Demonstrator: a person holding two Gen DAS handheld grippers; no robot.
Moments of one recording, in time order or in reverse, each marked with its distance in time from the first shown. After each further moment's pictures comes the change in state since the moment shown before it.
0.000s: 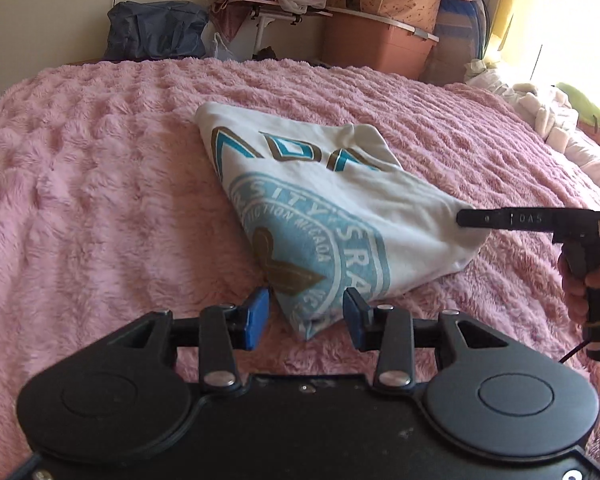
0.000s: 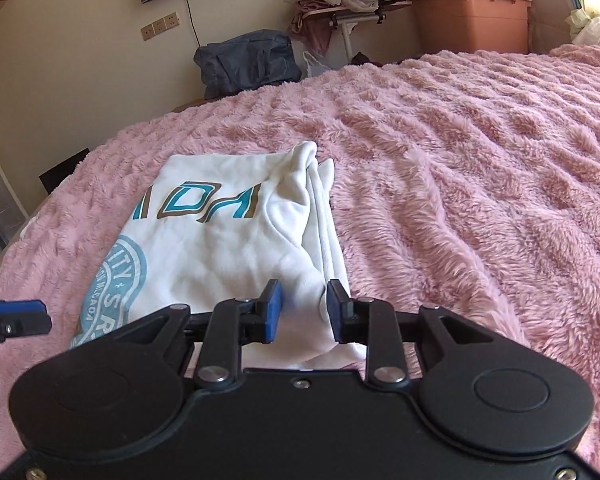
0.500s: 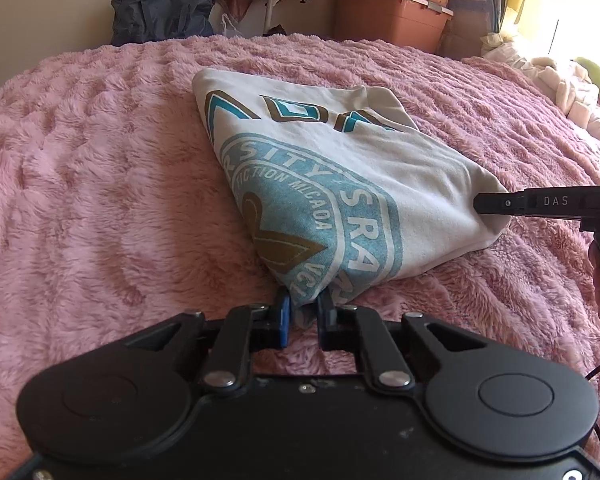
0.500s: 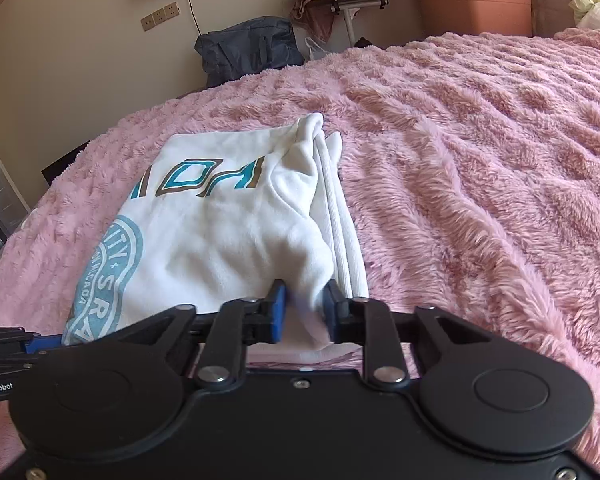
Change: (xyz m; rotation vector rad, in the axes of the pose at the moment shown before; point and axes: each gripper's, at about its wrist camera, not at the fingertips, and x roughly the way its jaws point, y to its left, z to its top) left arm 0.040 -0.015 -0.008 0.023 0.049 0.064; right arm 0.016 0.002 -0.016 0.019 0.028 0.012
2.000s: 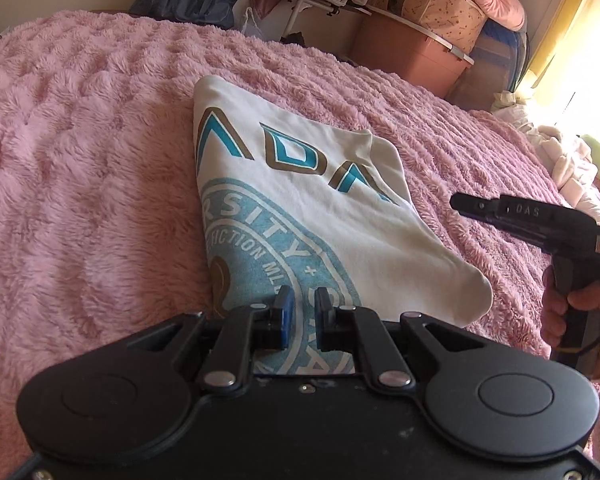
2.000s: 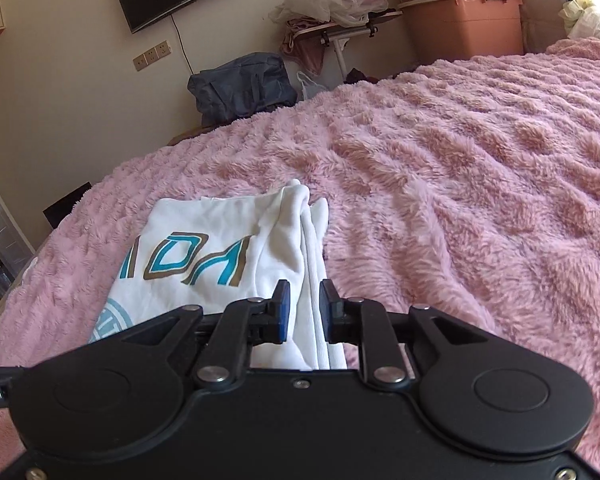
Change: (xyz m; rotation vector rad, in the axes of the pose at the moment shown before) left arm 0.015 0.010 0.046 -0.239 -0.012 -0.098; right arm 0.013 -0.021 0.056 0.039 -0.104 0.022
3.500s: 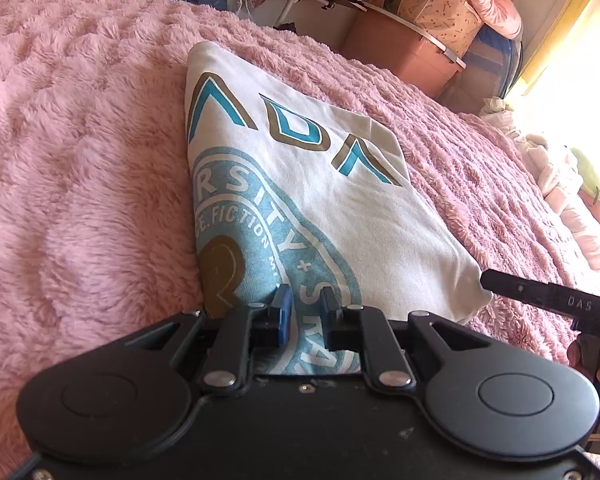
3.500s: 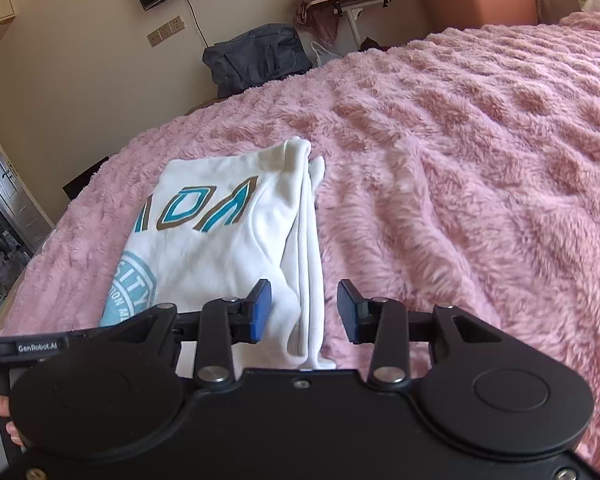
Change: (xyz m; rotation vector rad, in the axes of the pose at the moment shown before) left arm 0.024 0.017 -0.016 -0.045 0.007 -0.081; right arm -0.029 -0.027 -0.034 0.008 0.104 0.063
